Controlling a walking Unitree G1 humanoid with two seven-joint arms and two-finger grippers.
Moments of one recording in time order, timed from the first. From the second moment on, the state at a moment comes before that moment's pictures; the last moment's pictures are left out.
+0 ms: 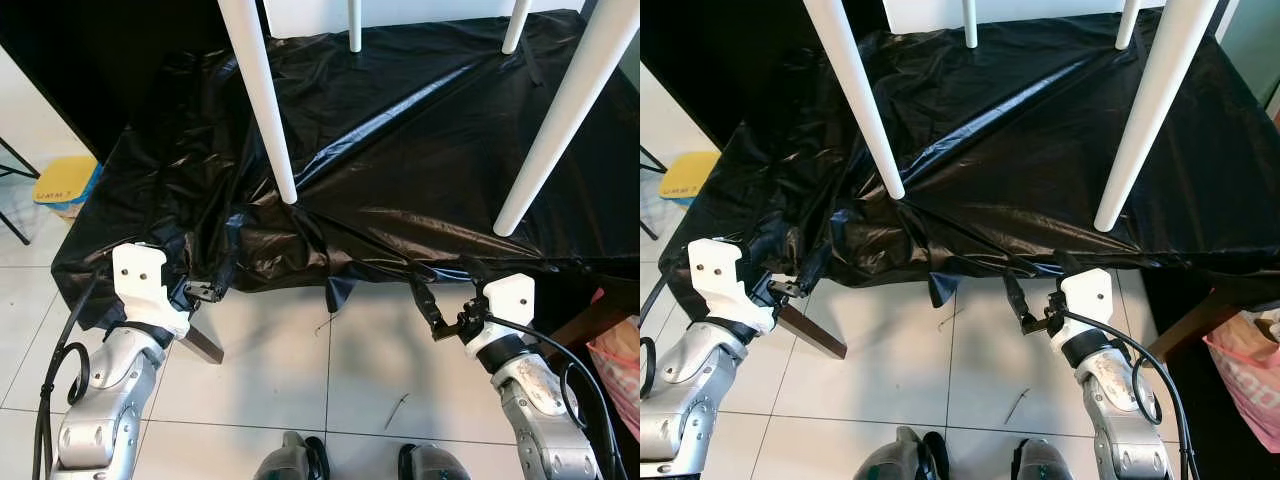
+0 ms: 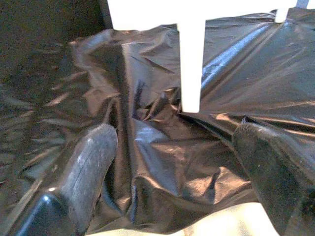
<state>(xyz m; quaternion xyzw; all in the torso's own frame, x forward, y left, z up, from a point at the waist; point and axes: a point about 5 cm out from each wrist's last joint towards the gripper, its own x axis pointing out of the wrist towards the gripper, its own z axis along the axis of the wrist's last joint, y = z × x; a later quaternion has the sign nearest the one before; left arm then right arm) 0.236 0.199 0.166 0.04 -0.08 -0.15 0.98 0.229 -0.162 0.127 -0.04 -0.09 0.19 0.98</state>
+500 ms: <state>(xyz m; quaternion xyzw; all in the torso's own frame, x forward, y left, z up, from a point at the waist) 0.203 0.184 0.065 0.00 0.06 -0.20 0.98 0.213 -0.174 0.054 -0.04 0.04 0.19 0.98</state>
